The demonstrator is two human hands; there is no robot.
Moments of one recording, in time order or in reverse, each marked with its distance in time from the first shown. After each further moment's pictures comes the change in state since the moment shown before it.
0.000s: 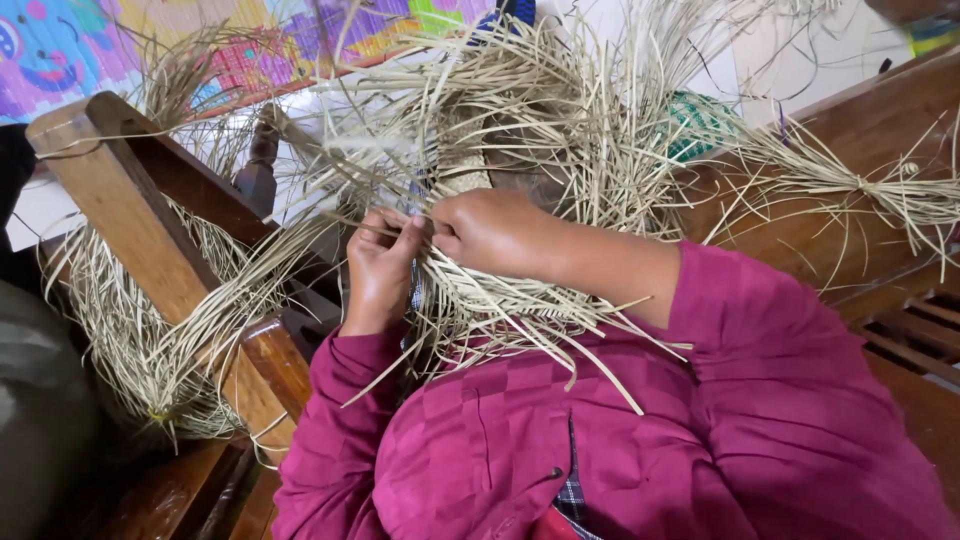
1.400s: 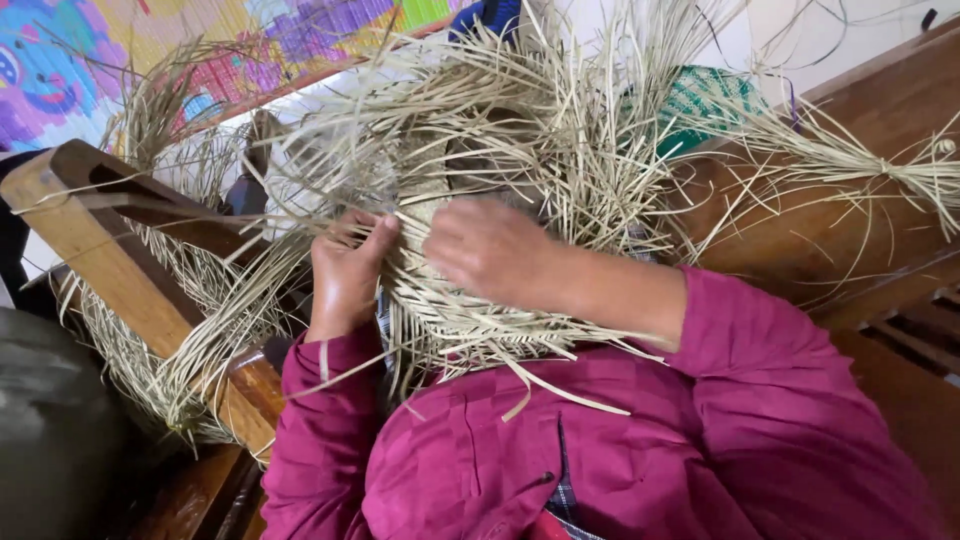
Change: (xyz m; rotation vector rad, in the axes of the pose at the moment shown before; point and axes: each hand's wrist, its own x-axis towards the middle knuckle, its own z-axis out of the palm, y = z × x) left_hand 0.026 0.024 0.020 0.360 0.018 -0.052; right_hand -0.008 0.071 0.025 -0.262 0.534 -0.663
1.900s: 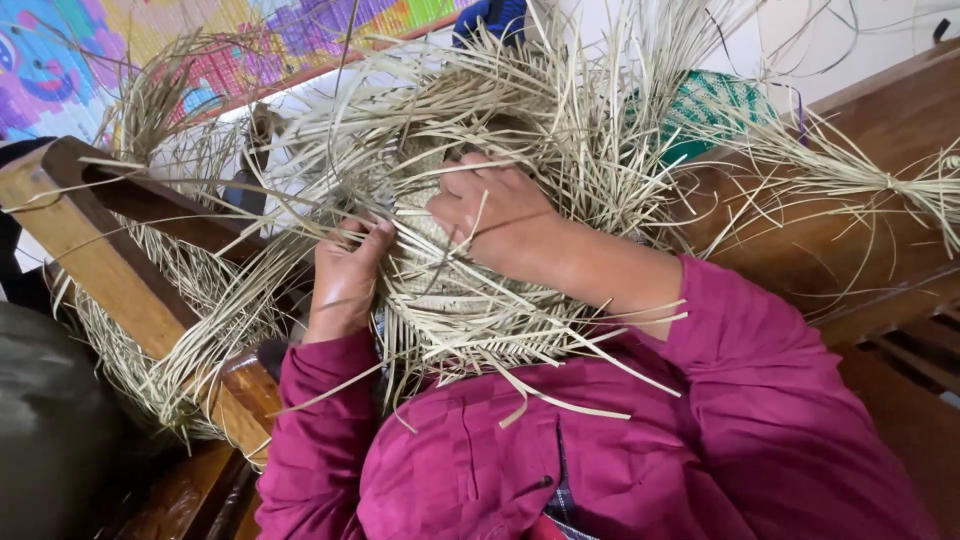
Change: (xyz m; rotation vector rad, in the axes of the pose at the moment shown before) left_hand 0.018 -0.030 0.006 -0.186 0.029 -0.150; right_hand 0.019 0.029 -0.030 -0.009 -0.283 0.328
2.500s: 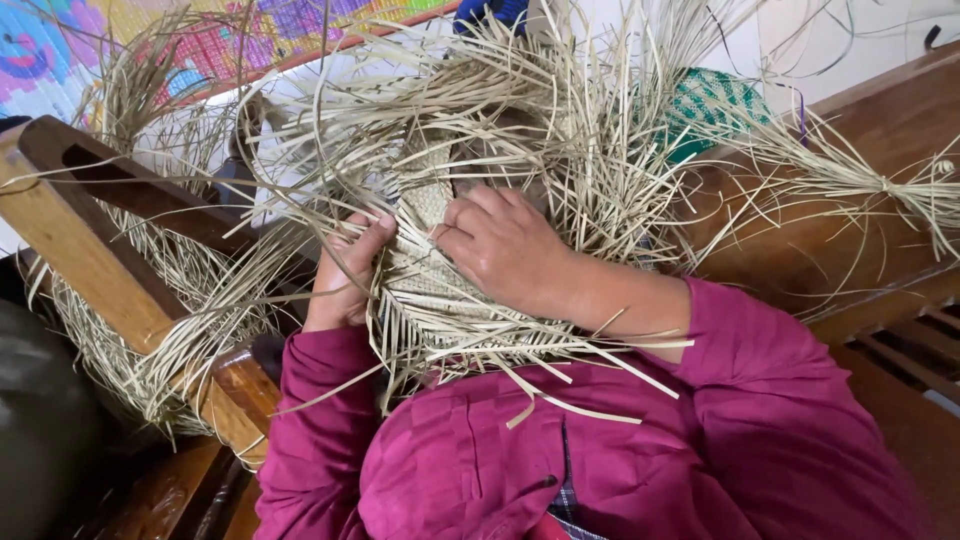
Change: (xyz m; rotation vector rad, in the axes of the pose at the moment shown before) left_hand 0.036 -0.067 -0.030 -0.199 -0.103 -0.140; right_hand -0.021 -0.015 0.038 -0.140 0.344 -0.161
